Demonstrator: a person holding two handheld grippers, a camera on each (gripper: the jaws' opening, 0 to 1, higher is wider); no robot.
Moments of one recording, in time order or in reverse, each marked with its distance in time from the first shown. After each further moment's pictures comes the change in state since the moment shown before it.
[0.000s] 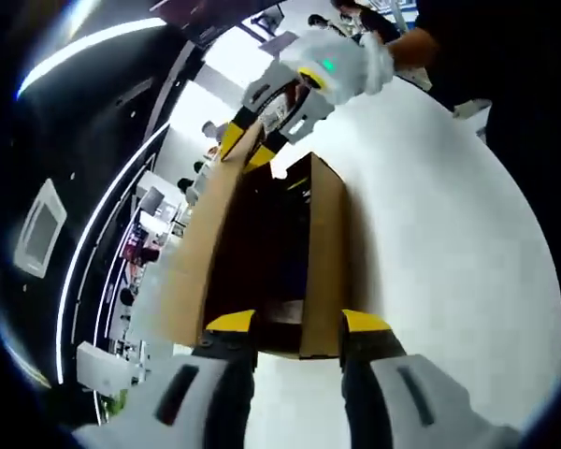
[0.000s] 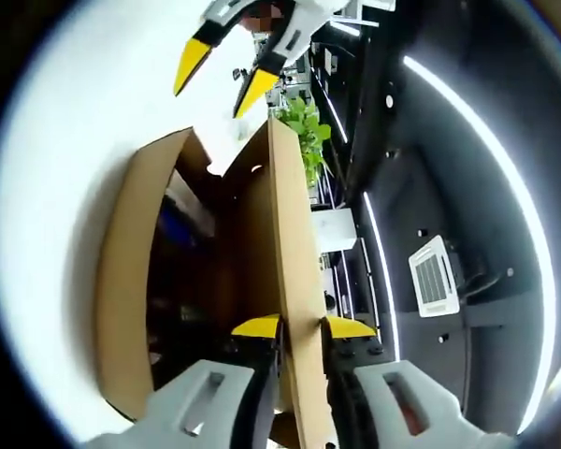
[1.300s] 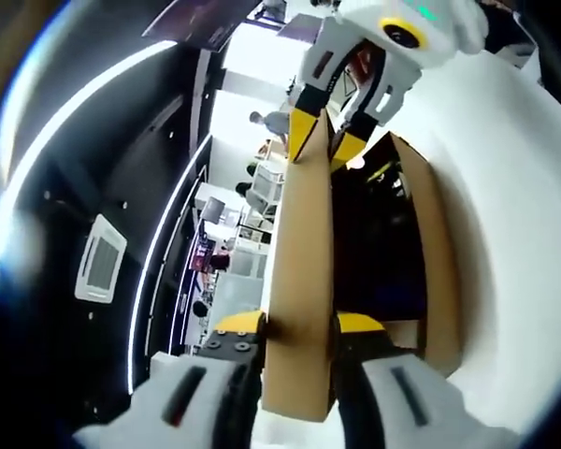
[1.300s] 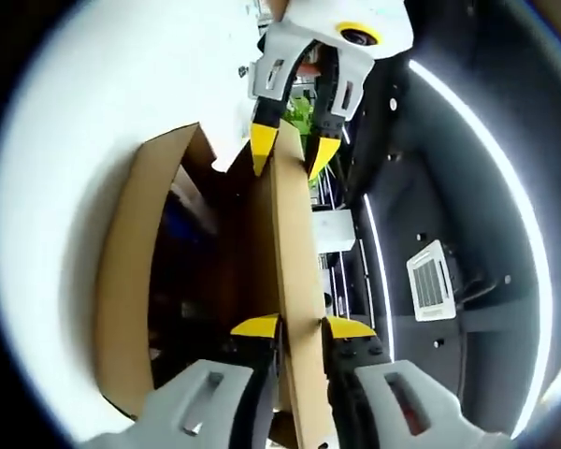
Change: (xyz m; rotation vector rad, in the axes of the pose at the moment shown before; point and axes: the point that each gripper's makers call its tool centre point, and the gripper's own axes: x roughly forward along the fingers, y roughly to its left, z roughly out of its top) left arm 0.021 0.084 0.040 0.166 0.041 0.355; right arm 0.000 0.002 0.000 -0.035 0.002 -0.007
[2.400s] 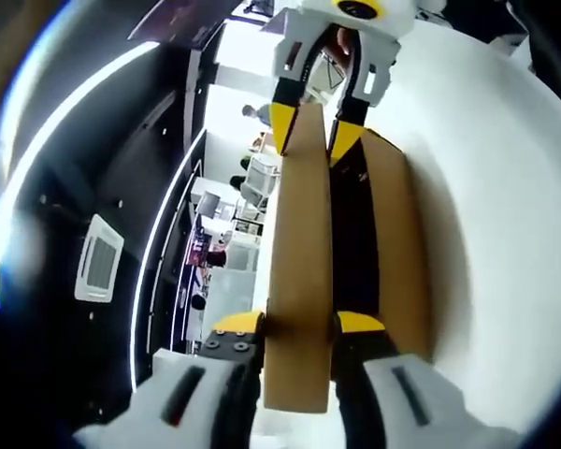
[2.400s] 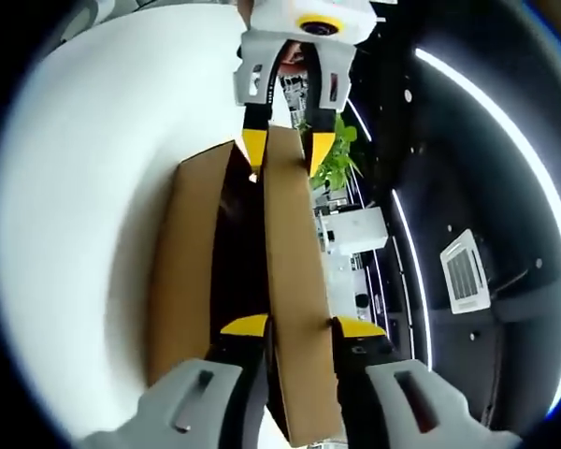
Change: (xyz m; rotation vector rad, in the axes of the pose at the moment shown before) left arm -0.007 -0.039 -0.002 0.029 0.042 -0.012; right arm -0.021 0.033 0.001 0.087 -0.018 0.158
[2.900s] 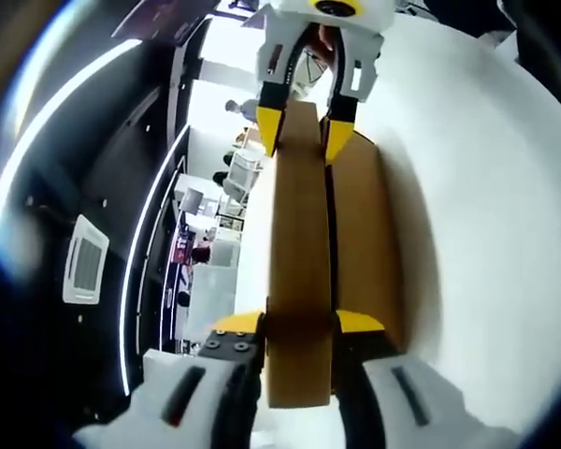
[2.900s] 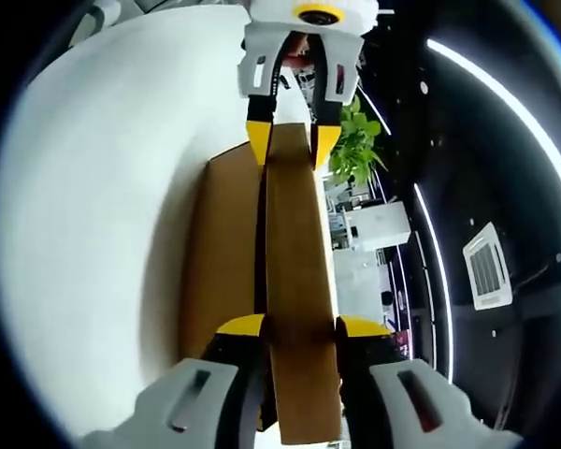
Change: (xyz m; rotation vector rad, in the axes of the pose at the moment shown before) left arm 0.000 -0.033 -0.005 0.012 0.029 -0.080; right arm -0.001 0.034 -0.004 0.021 0.013 0.116
